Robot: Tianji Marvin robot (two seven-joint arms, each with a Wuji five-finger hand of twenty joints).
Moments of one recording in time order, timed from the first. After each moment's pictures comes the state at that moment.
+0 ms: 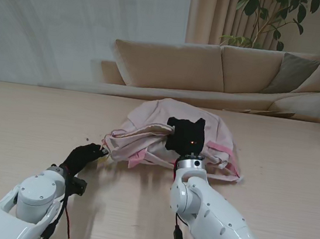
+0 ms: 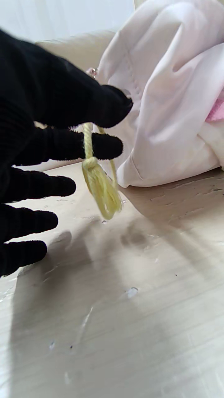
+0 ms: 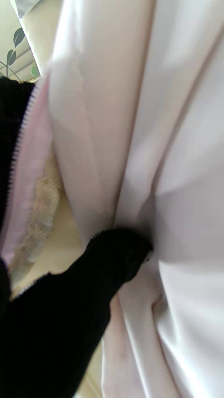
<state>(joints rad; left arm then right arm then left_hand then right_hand) 1.62 -1.20 -1.33 -1.54 -0.14 0.22 0.05 -1.18 -1.30 0.76 -1.17 -0.76 0.31 -0.77 0.84 -0.33 0.18 -0.05 0.67 -0.09 0.68 0.63 0.31 0.05 0.32 0.35 0.09 0.10 0.23 0.41 -0.06 0.06 0.17 0.69 0.50 -0.97 1.41 -0.36 0.92 -0.35 1.17 0.37 1.12 0.07 1.13 0.43 0.98 0.08 1.14 0.45 0.26 0.21 1.45 0.57</state>
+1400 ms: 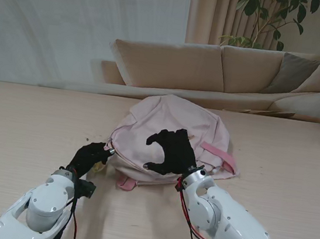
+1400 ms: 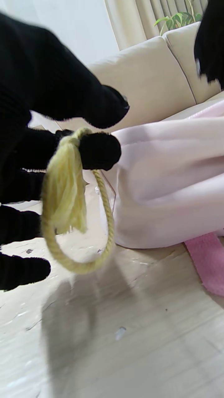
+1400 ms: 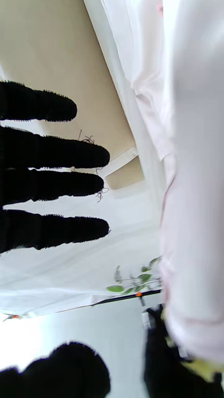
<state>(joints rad) 1.64 -1.21 -1.26 -1.59 -0.01 0.16 0.18 -1.28 -1.17 0.82 -1.30 -0.83 -0.17 -0.48 0.72 -0.38 0.44 -0.05 1.00 0.02 1.11 1.04 0.41 0.08 0.39 0.37 0.14 0.16 0.37 0.46 -0.03 0.26 0.17 0.69 -0.08 -0.68 1.13 -0.25 0.45 -0.17 0.89 0.47 0.45 0.07 0.97 0.46 0.47 0.03 0.90 0.54 -0.07 0.22 1.16 0.47</state>
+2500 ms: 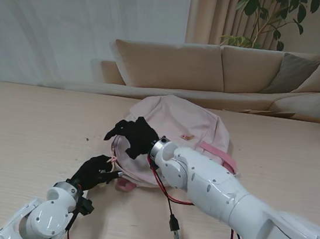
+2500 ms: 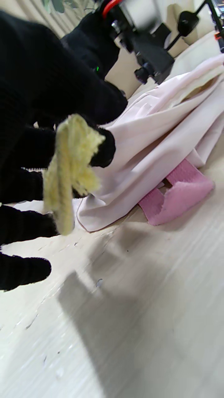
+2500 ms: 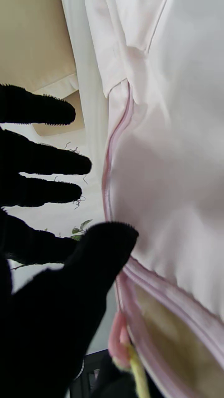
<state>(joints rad) 1.70 -1.15 -1.21 -1.62 0.34 0.07 0.09 -0.78 -1.37 0.32 -0.87 -0.59 -0.23 -0.28 0.70 -0.37 0.42 -0.05 1.02 -0.01 1.13 1.11 0.43 0.08 0.46 0.49 0.16 0.16 0.49 0.55 -0.03 0.26 0.18 0.70 0.52 -0.88 1.39 -0.18 0.29 -0.44 0.64 0.22 0.22 -0.07 0.69 0.34 0.32 -0.09 0.60 0.39 -0.07 0.16 1.11 0.40</state>
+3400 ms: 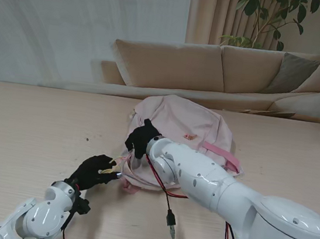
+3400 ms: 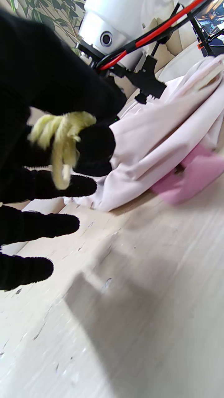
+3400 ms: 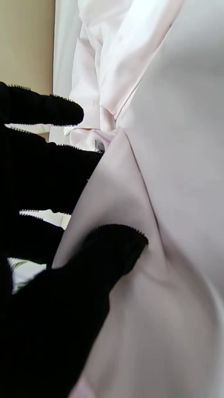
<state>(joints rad) 1.69 -1.14 -1.22 -1.58 0.38 -0.03 0.08 -0.68 -1.45 0.16 -0.75 -0.66 0.04 -0.13 0.69 -0.36 0.41 -0.05 1.00 -0.06 1.13 1.13 0.46 0.05 0.53 0.65 0.17 0.17 0.58 0.62 -0.03 0.26 0.20 0.78 0.53 -0.92 1.40 -0.36 0.99 -0.47 1.06 0.50 1.14 -0.06 0.70 0.32 0.78 -0.11 0.70 0.41 0.02 0.16 1.21 0.38</state>
